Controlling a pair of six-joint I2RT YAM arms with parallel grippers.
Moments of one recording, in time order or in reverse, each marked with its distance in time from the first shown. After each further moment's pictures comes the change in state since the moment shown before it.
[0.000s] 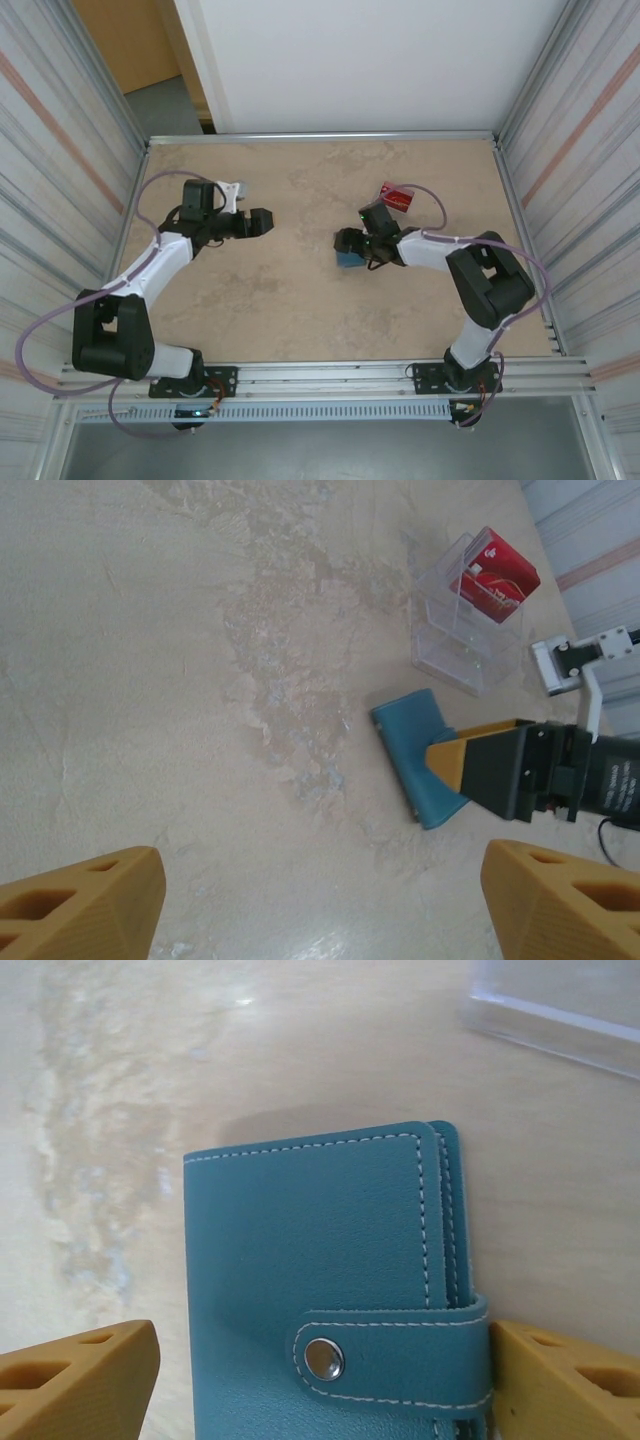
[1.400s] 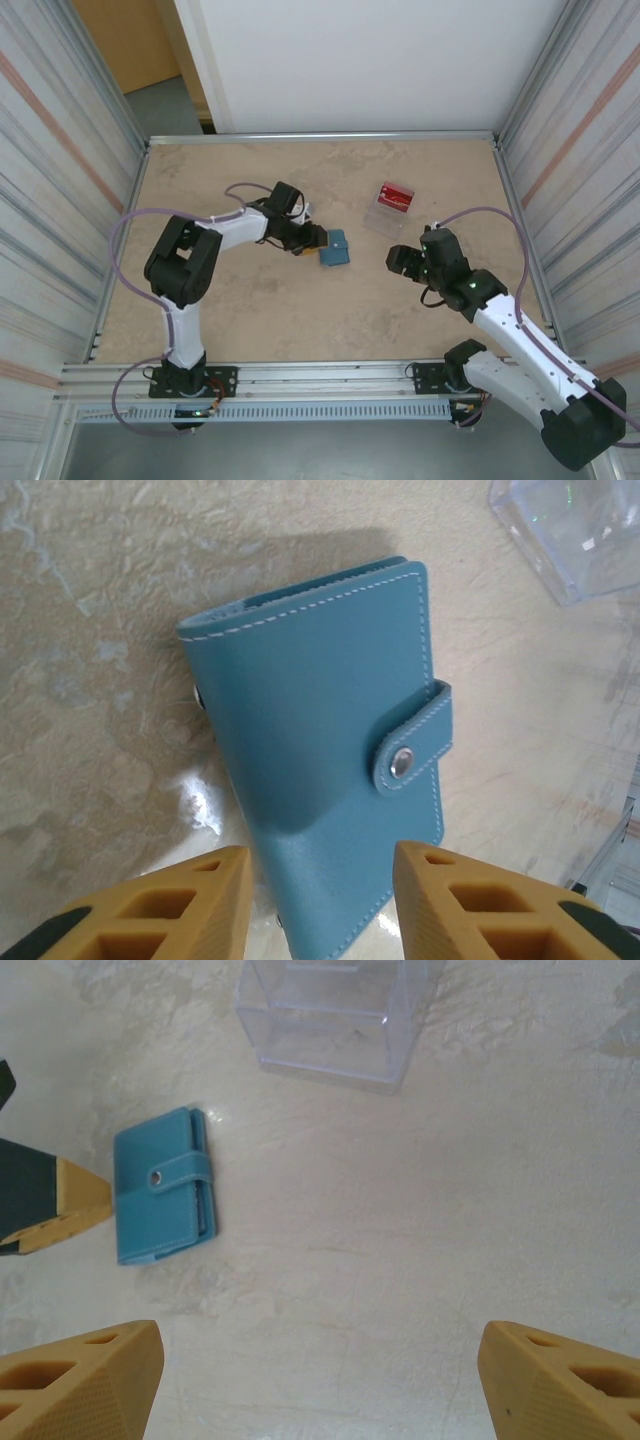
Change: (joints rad) left arm -0.343 0.581 0.333 -0.065 -0.027 -0.331; right arm -0.072 -0.902 -0.260 -0.517 0.202 -0.006
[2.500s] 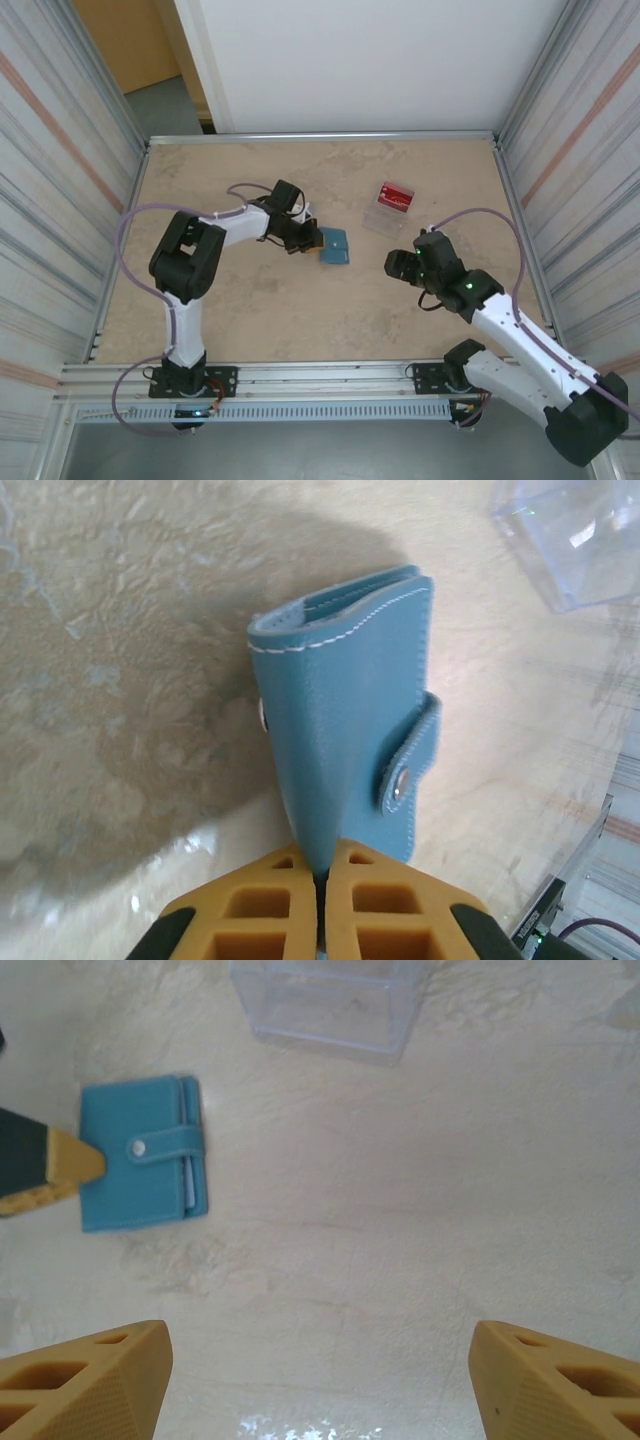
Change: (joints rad) left arm 0.014 0.013 0.039 -0.029 0.035 -0.001; right arm 0.088 0.042 0.026 -0.039 0.050 0.024
